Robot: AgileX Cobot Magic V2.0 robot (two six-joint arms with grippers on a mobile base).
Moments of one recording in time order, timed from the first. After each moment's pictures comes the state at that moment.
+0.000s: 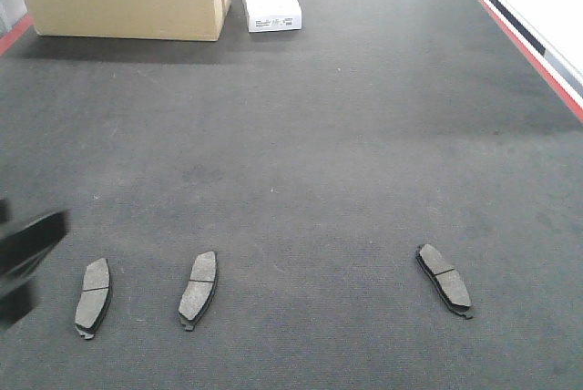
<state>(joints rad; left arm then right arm) -0.50 0.67 -0.60 0.32 0.41 -0.50 0.50 0.20 -0.48 -0.39 0.53 0.40</state>
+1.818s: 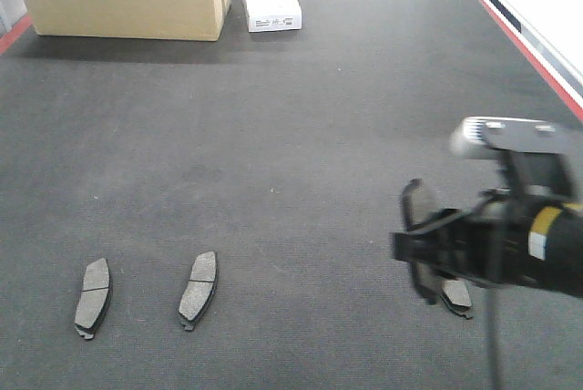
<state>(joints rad) -0.50 0.14 -0.35 0.31 0.48 -0.39 0.50 1.16 -0.85 -0.05 0.60 0.40</state>
